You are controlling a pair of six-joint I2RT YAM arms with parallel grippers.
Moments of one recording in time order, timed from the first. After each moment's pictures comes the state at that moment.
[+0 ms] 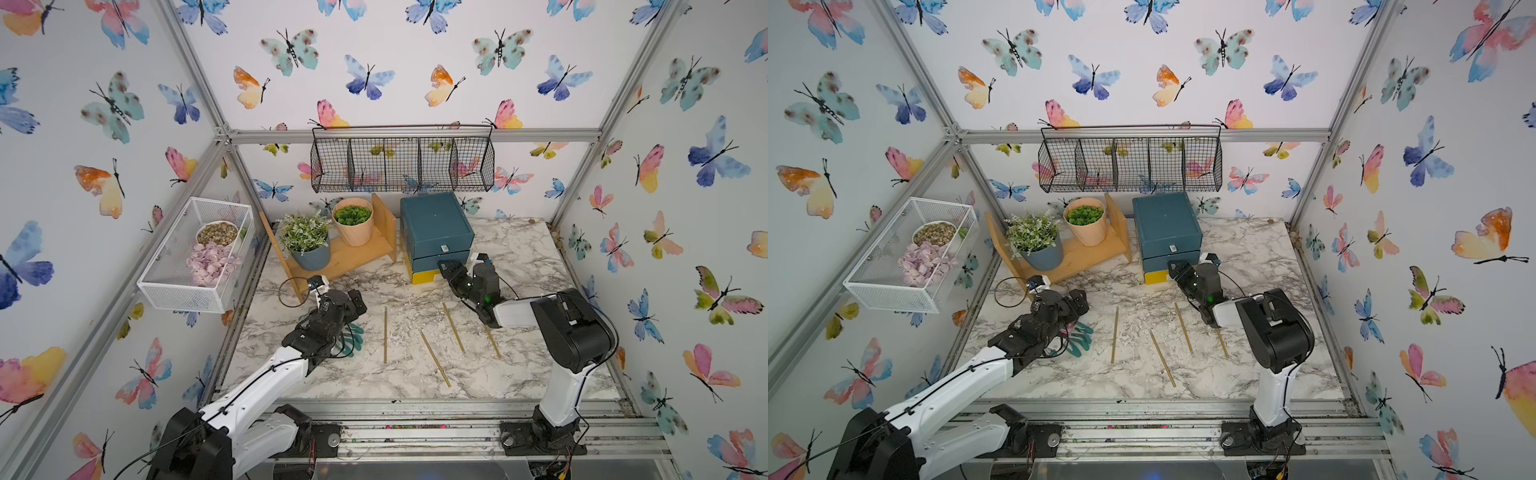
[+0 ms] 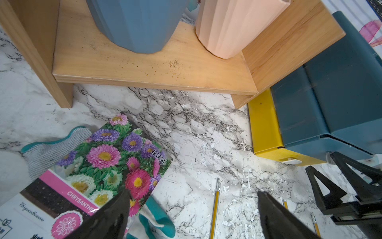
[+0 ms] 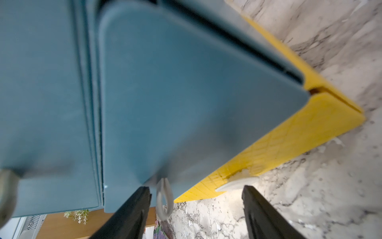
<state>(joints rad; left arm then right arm) -0.50 1.05 0.59 -0.12 -0.33 -0.79 0.42 1.89 0.83 0.74 -0.19 1.13</state>
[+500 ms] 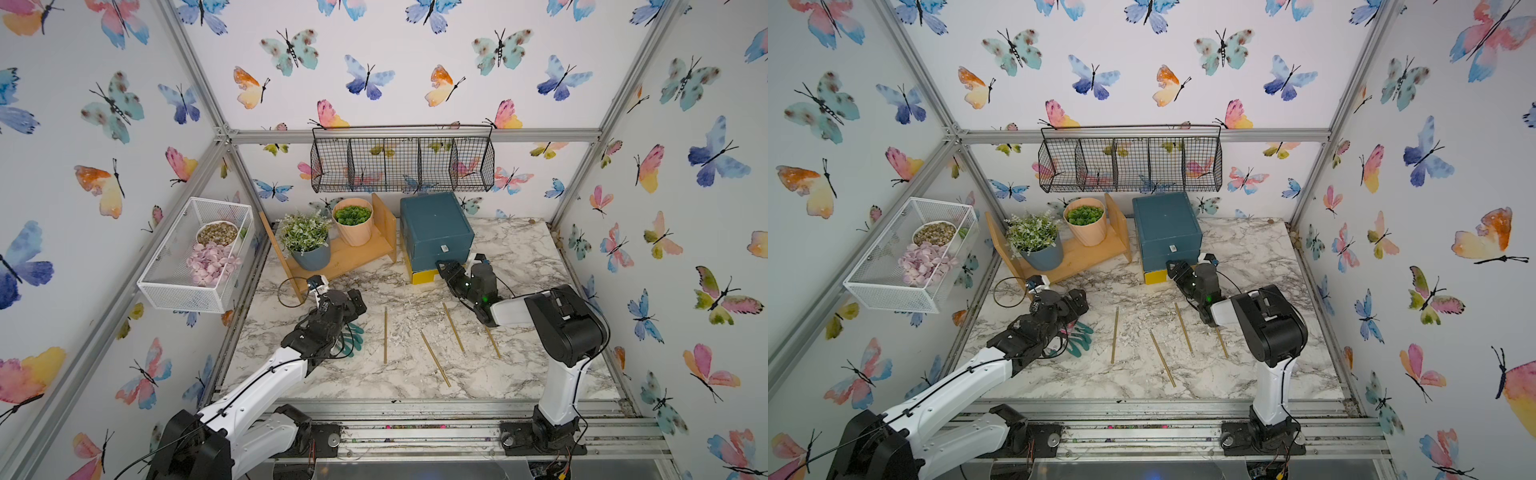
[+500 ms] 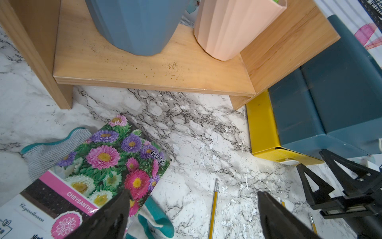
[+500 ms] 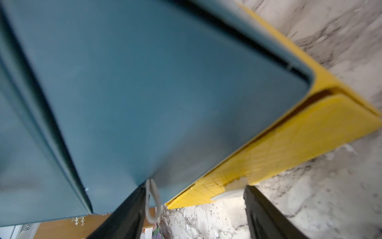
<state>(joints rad) -0.50 1.04 0.59 -0.12 -0.33 -0.79 0.42 1.95 0.86 0.78 -0.19 1.13</state>
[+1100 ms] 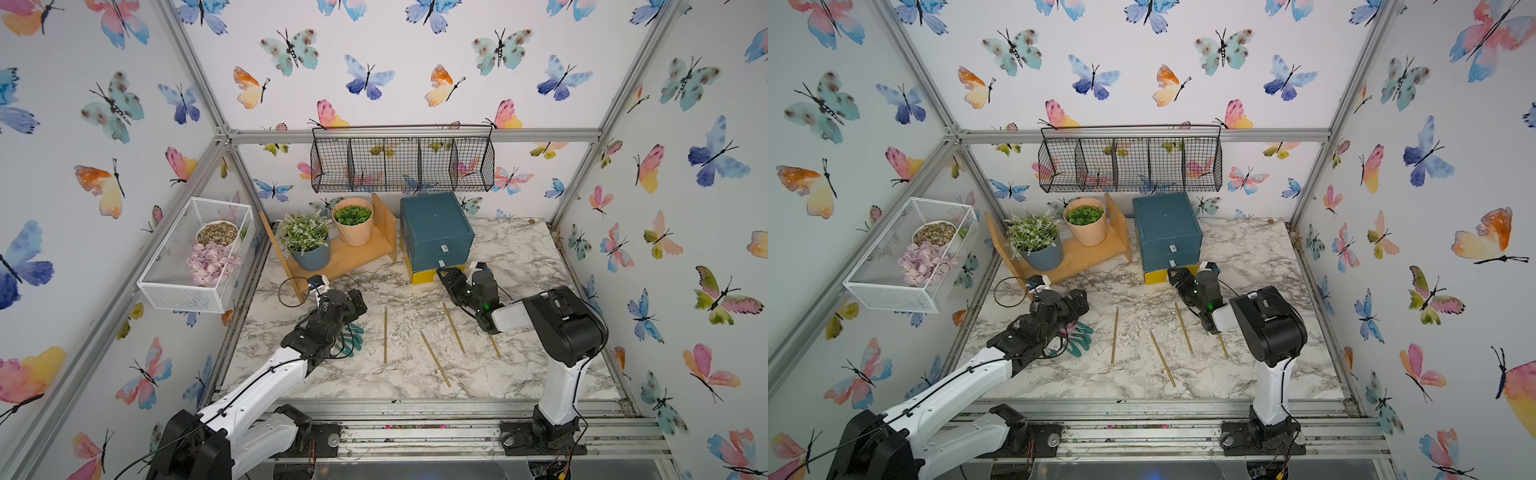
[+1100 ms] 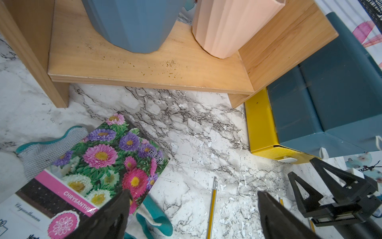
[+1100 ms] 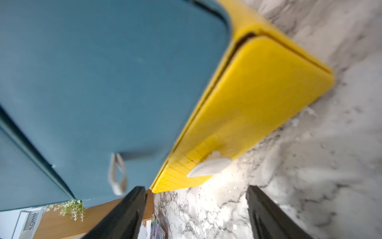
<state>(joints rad) -0.50 1.04 0.59 -0.12 -0.32 -0.79 0.42 1.94 0.76 0.83 -0.20 1.19</state>
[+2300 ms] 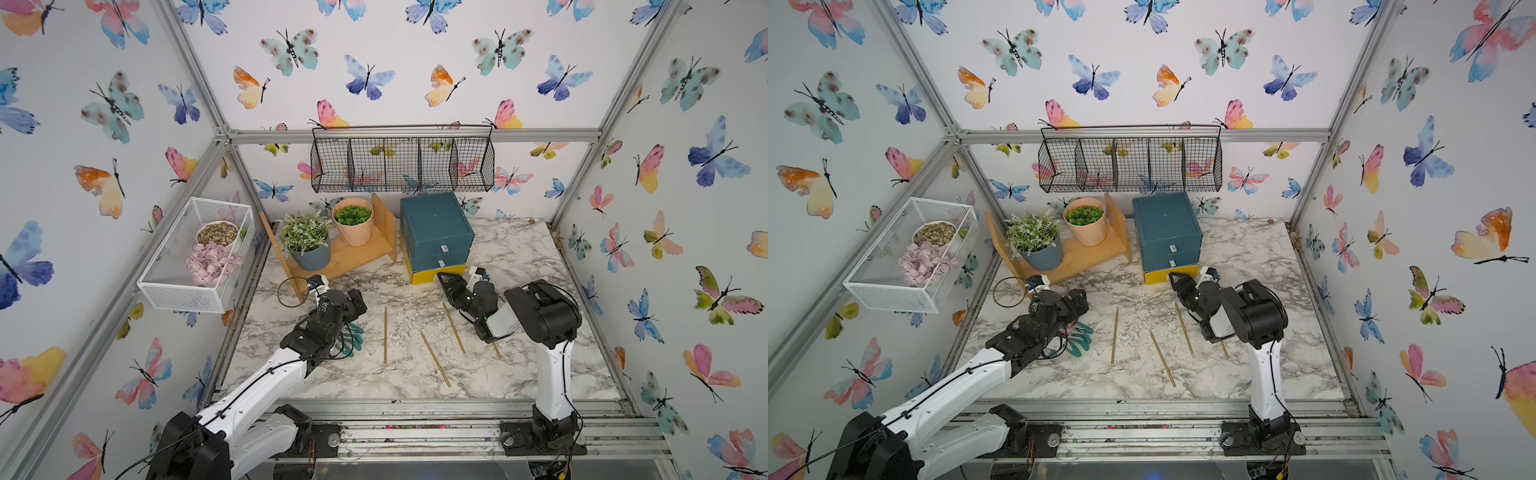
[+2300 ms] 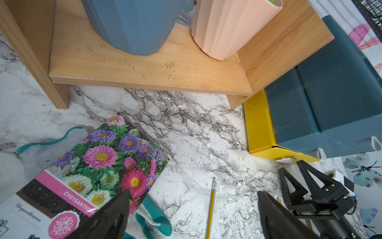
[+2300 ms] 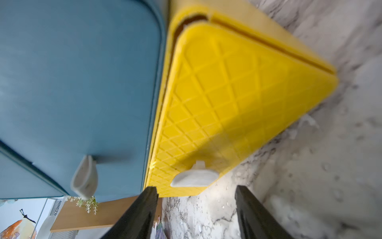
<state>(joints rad) -0.50 1.03 0.59 -0.13 -0.32 -0.79 0.40 2.15 0.75 1.21 -0.26 1.23</state>
